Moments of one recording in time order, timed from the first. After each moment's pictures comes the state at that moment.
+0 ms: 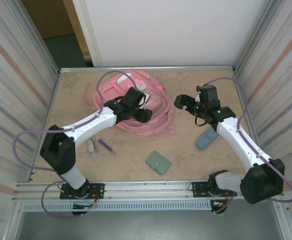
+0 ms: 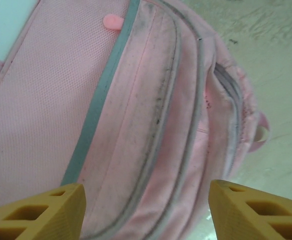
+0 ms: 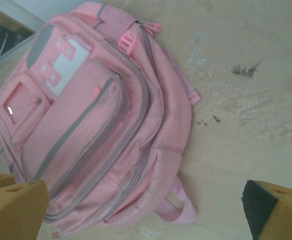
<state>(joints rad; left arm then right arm) -0.71 1.66 1.30 -0.54 -0.06 -0.13 0.31 1.22 1.01 -0.51 -0.10 0.63</state>
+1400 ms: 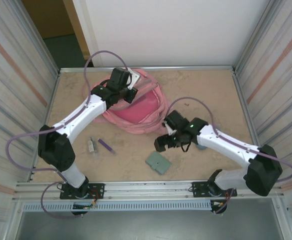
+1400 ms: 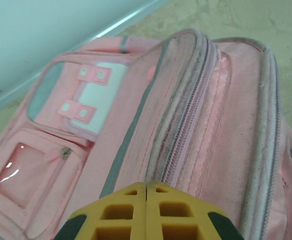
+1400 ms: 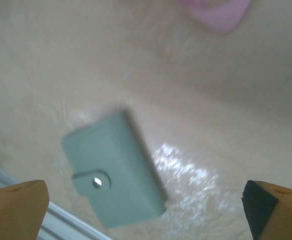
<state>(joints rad) -0.54 1.64 1.49 -0.55 -0.12 0.15 0.83 1.32 0.93 -0.85 -0.10 0.43</state>
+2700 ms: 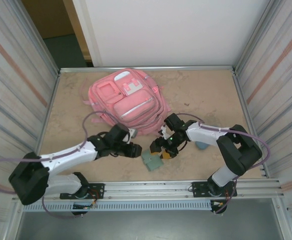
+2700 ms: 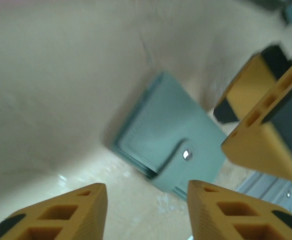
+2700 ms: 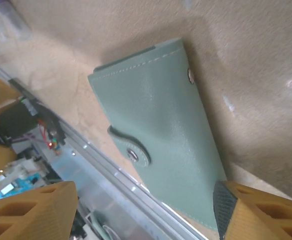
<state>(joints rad) -0.86 1.24 0.62 -0.33 0.29 -0.62 0.65 1.58 0.79 -0.52 -0.75 0.66</state>
